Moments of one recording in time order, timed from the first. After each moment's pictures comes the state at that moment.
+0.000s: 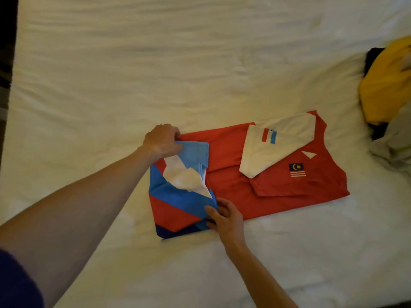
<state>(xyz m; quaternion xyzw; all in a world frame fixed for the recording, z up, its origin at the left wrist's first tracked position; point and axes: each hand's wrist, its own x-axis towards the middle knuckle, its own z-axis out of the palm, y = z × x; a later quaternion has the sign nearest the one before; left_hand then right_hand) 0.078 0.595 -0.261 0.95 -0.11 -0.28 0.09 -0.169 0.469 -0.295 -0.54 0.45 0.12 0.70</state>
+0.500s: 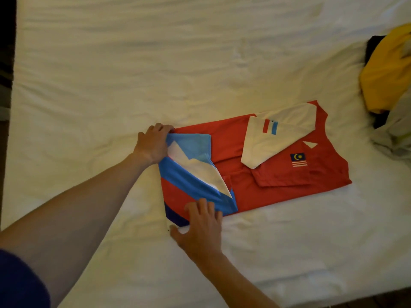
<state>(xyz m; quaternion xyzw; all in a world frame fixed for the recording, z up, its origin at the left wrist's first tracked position) 0.060 0.633 -0.297 0.96 -0.15 -0.21 0.05 -0.191 0.536 -0.281 -0.95 0.13 0.09 0.28</state>
